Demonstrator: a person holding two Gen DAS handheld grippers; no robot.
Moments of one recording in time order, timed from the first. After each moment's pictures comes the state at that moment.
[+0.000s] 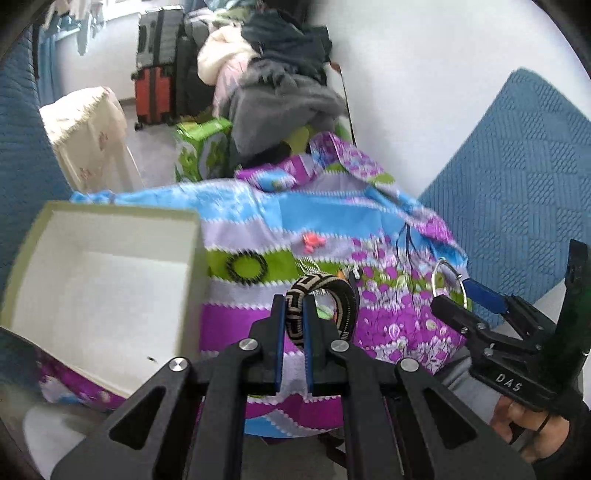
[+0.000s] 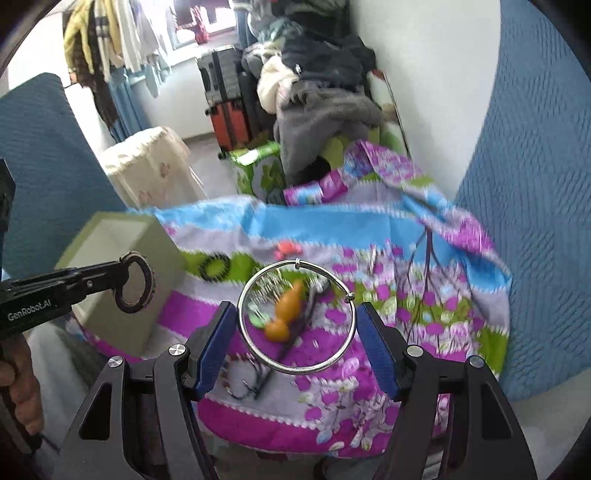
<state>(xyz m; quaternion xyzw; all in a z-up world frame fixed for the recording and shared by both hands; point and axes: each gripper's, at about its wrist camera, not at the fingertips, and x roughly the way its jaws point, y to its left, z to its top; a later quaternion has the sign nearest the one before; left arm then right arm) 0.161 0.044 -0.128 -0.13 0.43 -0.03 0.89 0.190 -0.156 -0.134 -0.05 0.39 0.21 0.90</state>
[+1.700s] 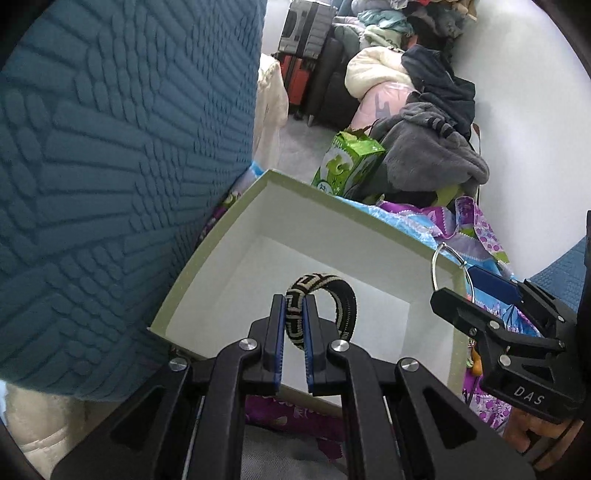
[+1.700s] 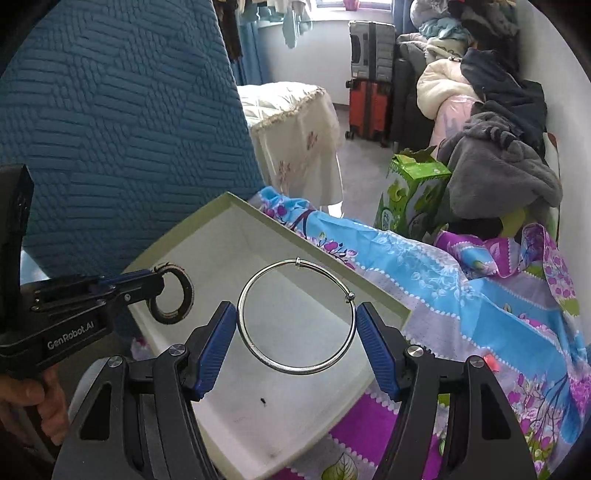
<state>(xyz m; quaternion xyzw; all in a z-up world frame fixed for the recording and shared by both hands) 0.125 0.247 -0.175 -0.23 0.42 0.16 0.86 0.205 0.112 -0.153 -0.17 0.40 0.40 0.81</state>
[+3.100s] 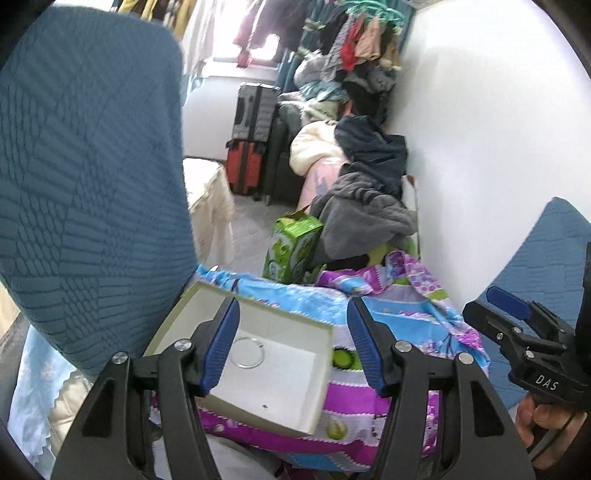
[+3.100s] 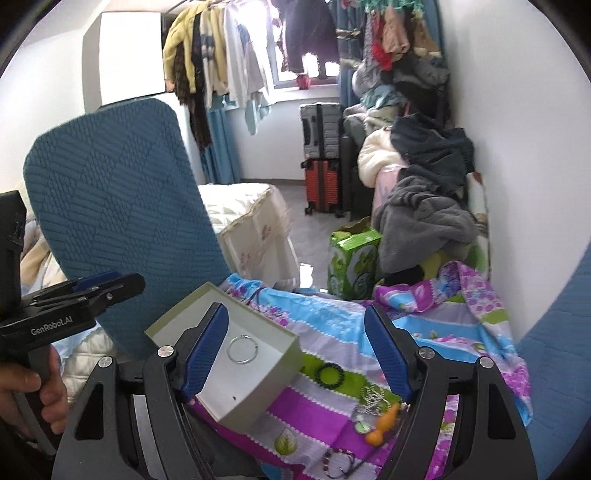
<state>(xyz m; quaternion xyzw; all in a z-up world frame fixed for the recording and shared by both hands) 0.092 0.145 -0.024 -0.16 0.29 0.12 0.94 0.175 -0.036 -0.004 -0.09 0.28 0.36 0.88</state>
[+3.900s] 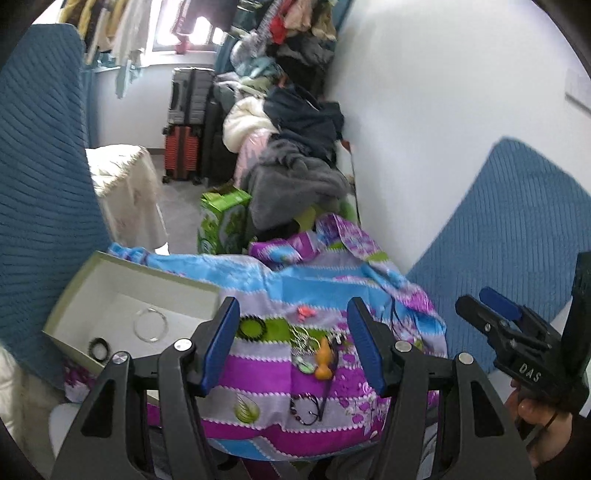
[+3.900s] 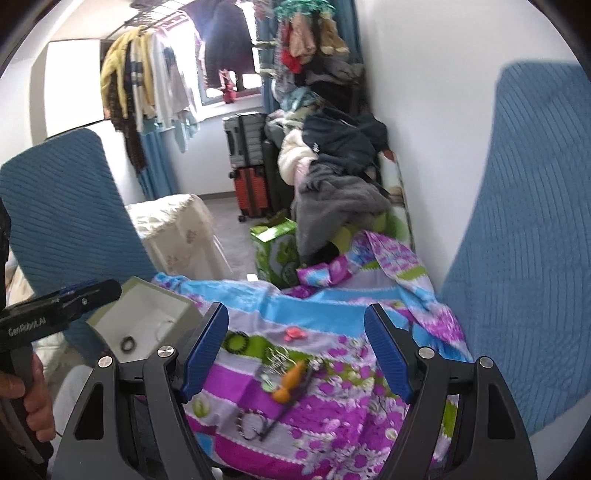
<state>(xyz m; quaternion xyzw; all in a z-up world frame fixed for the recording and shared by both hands) 0.126 0.028 -0.066 -0.14 0.31 0.03 0.94 0.178 -0.189 -0.043 -0.04 0.28 0.25 0.93</state>
